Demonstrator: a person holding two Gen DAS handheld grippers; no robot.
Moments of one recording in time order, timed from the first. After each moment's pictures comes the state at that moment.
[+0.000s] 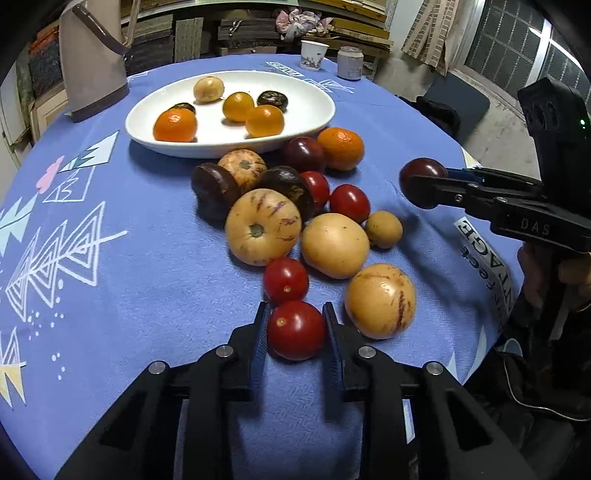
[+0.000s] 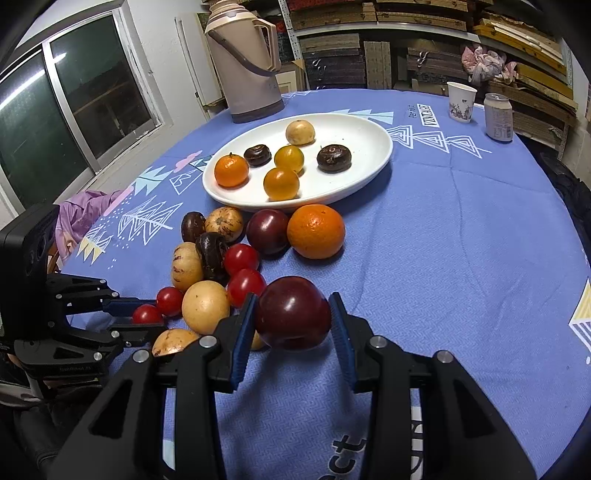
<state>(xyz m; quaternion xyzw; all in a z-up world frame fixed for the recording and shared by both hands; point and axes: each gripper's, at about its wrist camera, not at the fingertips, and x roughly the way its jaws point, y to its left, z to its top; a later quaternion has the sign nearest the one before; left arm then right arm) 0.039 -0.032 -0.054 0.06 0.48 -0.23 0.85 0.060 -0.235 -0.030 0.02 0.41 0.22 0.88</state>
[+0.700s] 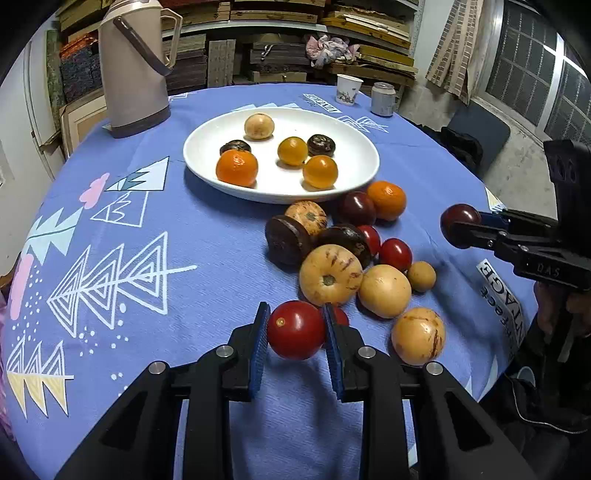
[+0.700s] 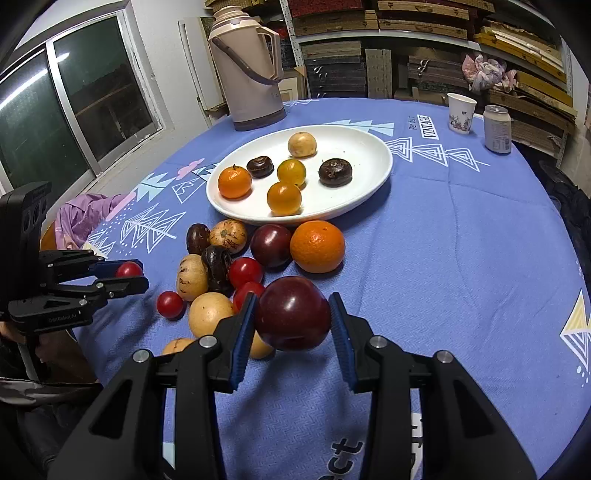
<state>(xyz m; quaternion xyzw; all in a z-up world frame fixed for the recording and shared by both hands) 0.052 0.003 -0.022 0.04 0.44 -0.18 0.88 0.059 -0.236 -0.017 0.01 0.40 0.22 0.89</state>
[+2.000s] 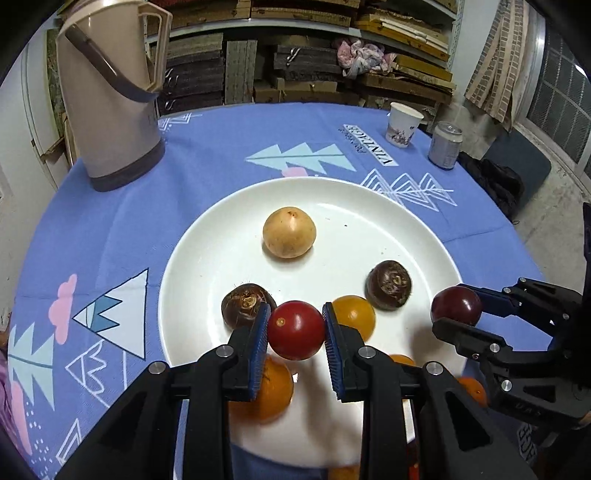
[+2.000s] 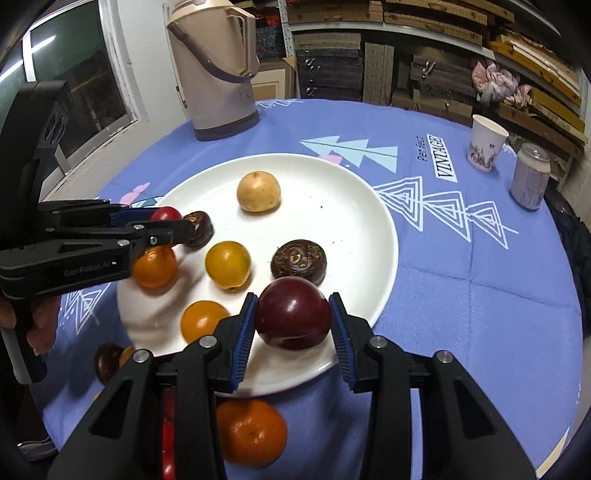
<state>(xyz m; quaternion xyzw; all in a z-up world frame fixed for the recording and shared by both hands) 0.255 -0.035 -0.004 0.03 0.44 -0.14 0.89 0.231 -0.207 -0.018 -0.03 0.42 0.20 0.89</state>
